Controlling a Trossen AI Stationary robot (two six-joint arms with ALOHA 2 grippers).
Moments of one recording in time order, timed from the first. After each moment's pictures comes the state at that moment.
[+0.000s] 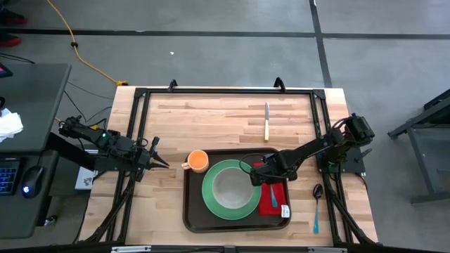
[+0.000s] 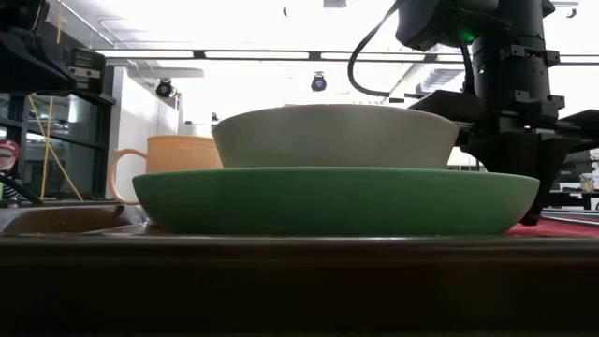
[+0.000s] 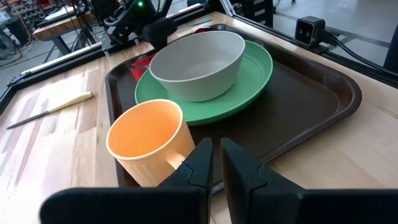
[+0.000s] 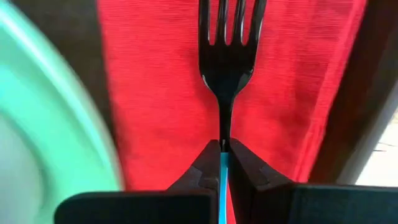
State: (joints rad) left arm -0.40 0.06 0.20 -0.47 -0.11 0.24; right arm 0.30 1.70 0.98 -0.74 -0.08 1.74
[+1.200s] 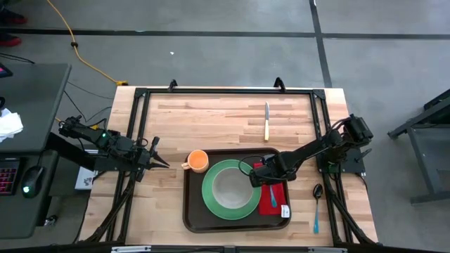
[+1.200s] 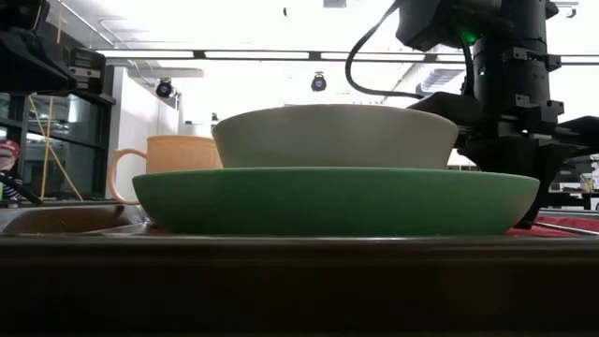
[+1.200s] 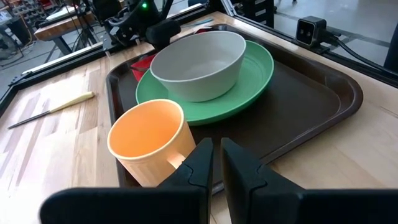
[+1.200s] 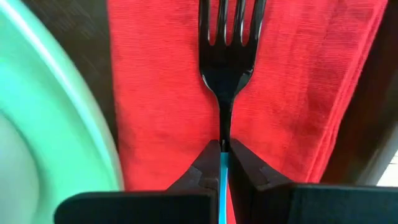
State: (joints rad) left arm -0.40 0.06 0.20 -0.46 -0.12 0.24; right arm 0.32 1.71 0.98 -0.71 -0.05 1.72
